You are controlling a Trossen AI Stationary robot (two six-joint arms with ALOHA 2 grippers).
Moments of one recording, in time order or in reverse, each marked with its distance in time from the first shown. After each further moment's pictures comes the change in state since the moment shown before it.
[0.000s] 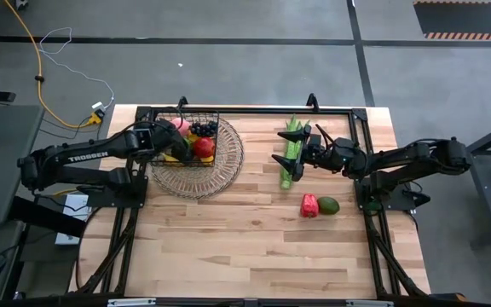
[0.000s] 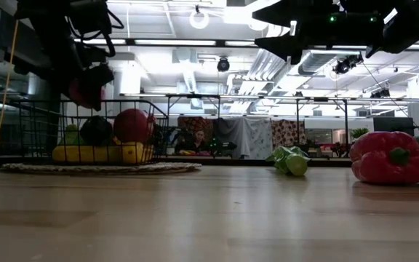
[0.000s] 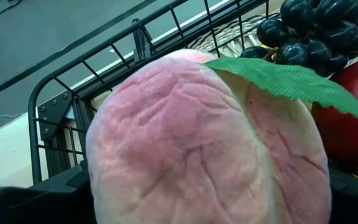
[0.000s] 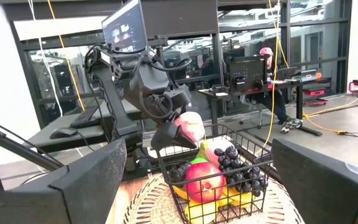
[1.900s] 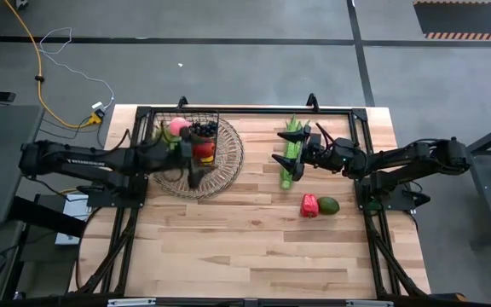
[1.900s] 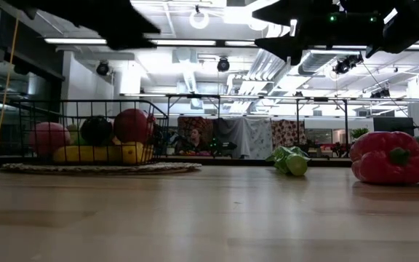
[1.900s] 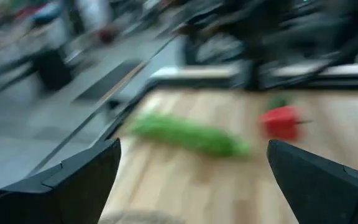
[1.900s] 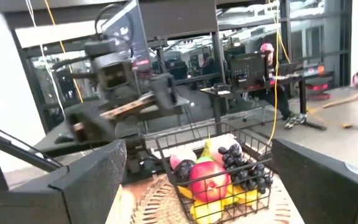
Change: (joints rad) left arm -0.329 -0.054 -0.113 0.937 0.374 0.586; right arm 0.000 0.000 0.000 0.000 0.000 0.033
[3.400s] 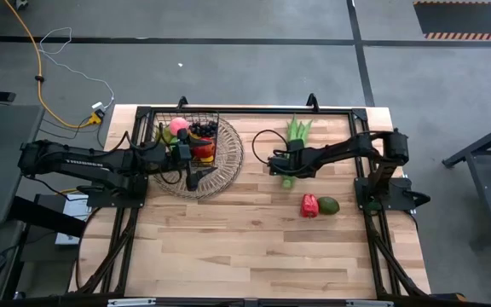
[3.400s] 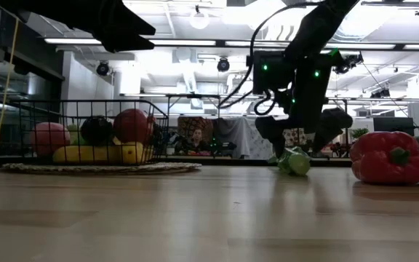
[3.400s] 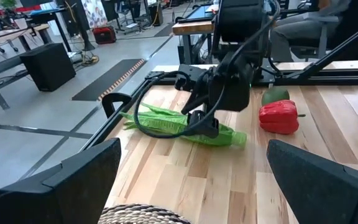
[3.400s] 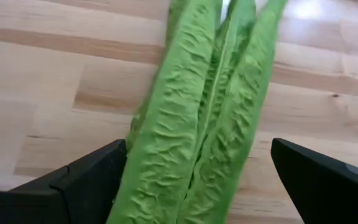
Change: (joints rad) left arm -0.040 -0.033 -0.043 0.011 -0.015 -0.003; right arm 0.007 0.588 0.540 -1.633 0.571 1.166
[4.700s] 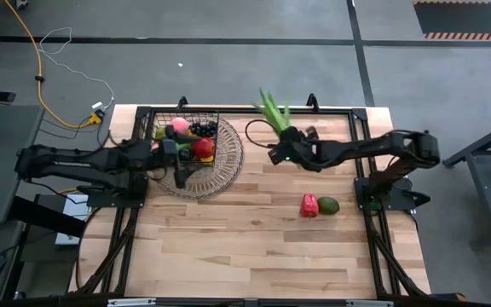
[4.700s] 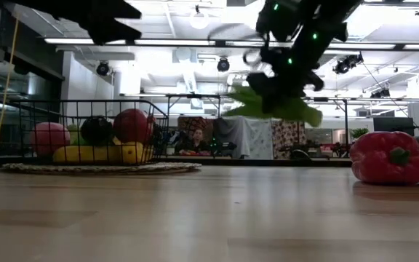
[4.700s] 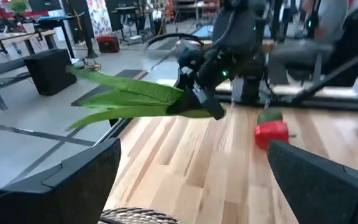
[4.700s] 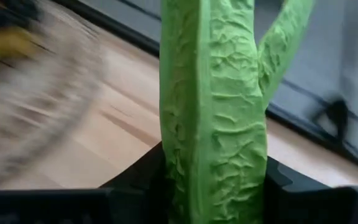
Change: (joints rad) left arm -0.002 -0.168 0.000 -0.105 -0.005 -0.051; right arm -0.004 -0.266 -0.044 0.359 0.105 -0.717
